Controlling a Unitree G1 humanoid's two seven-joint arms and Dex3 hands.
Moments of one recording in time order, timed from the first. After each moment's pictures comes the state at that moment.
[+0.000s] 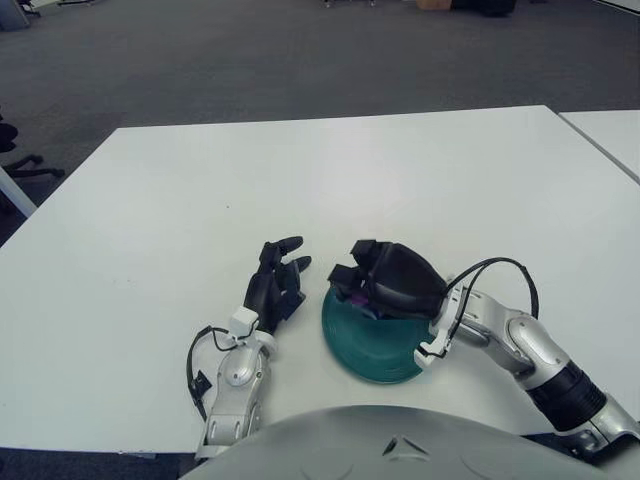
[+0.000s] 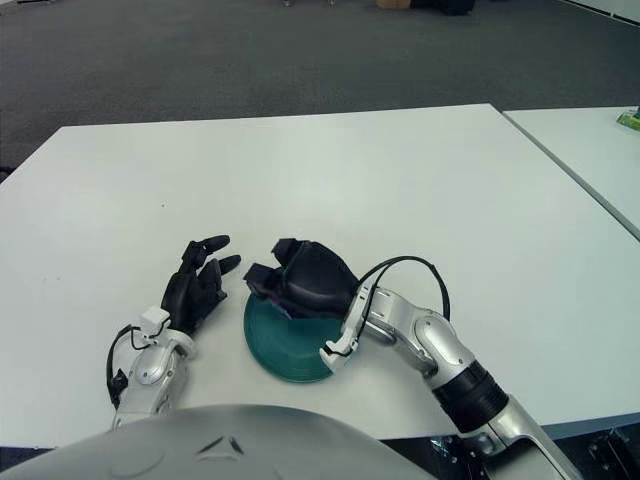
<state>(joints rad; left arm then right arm) 0.38 -0.10 -0.13 -0.09 -0.03 -0.18 -0.04 -0.06 -0.54 0.49 -0.22 -1.00 -0.61 0.01</state>
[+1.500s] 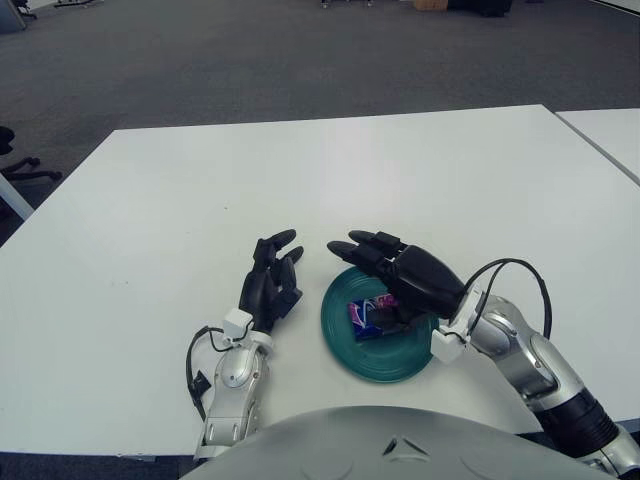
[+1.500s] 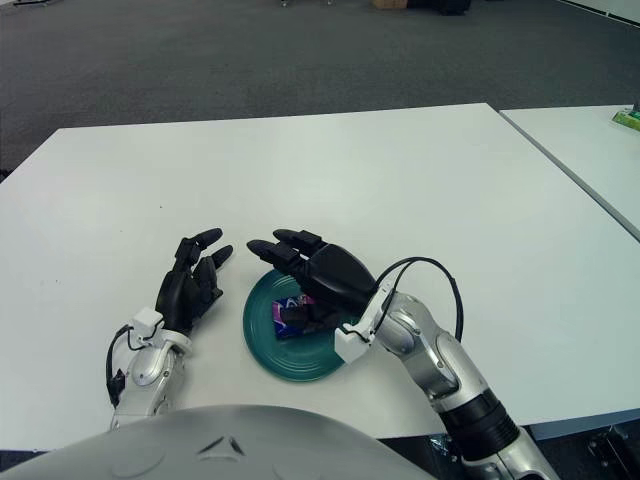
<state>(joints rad) 0.37 -0.09 -0.12 -0.08 -0.06 -0.26 -0.06 0.10 -0.45 0.37 -0.28 -0.61 -0.47 0.23</state>
